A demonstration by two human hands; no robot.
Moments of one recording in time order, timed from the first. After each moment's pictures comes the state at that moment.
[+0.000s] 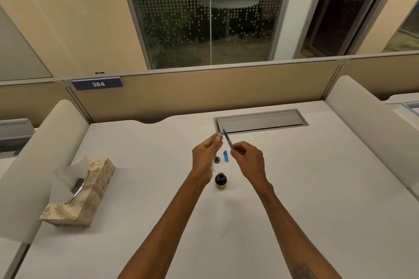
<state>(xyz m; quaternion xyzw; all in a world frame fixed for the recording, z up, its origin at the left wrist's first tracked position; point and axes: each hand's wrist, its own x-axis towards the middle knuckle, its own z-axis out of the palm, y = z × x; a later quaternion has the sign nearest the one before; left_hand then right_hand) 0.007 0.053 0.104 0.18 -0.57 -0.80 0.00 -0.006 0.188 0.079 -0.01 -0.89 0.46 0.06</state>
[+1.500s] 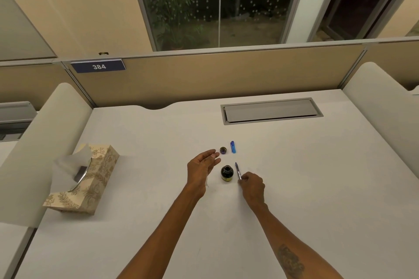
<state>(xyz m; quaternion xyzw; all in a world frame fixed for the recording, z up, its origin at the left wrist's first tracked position) 0.029 0.021 0.035 0.27 -0.53 -0.81 -0.02 0.008 0.188 -0.065 -0.15 -0.92 0.33 -0.12</state>
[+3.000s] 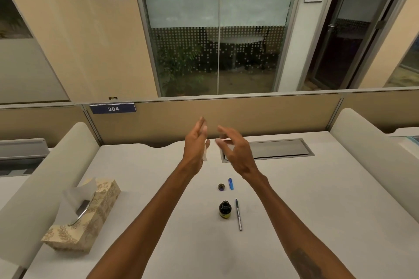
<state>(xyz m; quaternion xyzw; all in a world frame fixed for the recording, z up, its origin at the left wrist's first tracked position) -0.033 0.006 0.188 0.05 -0.67 -0.74 0.10 -0.048 0.147 0.167 0.25 -0.81 0.51 0.16</state>
